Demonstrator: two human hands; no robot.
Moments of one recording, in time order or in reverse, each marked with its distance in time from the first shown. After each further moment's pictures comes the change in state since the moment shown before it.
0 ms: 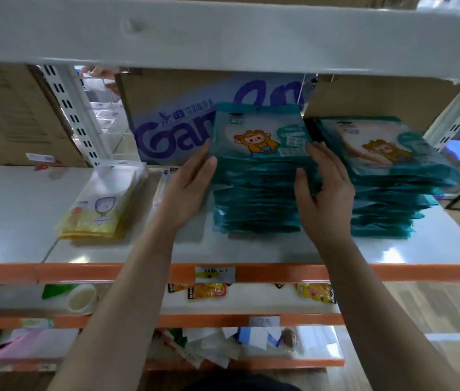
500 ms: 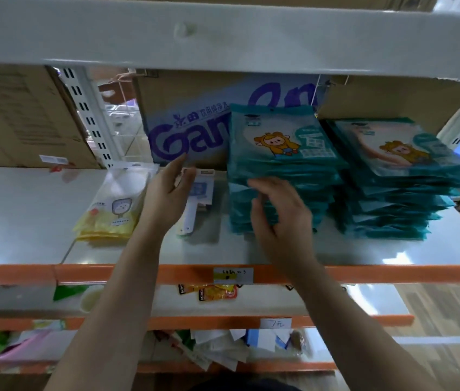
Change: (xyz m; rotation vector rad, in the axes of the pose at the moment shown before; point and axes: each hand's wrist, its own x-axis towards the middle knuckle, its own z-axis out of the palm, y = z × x) left_hand -0.007 -0.038 -0.056 0.274 0.138 -0.092; right_hand -0.041 -0.062 0.044 0.205 -0.168 -0.172
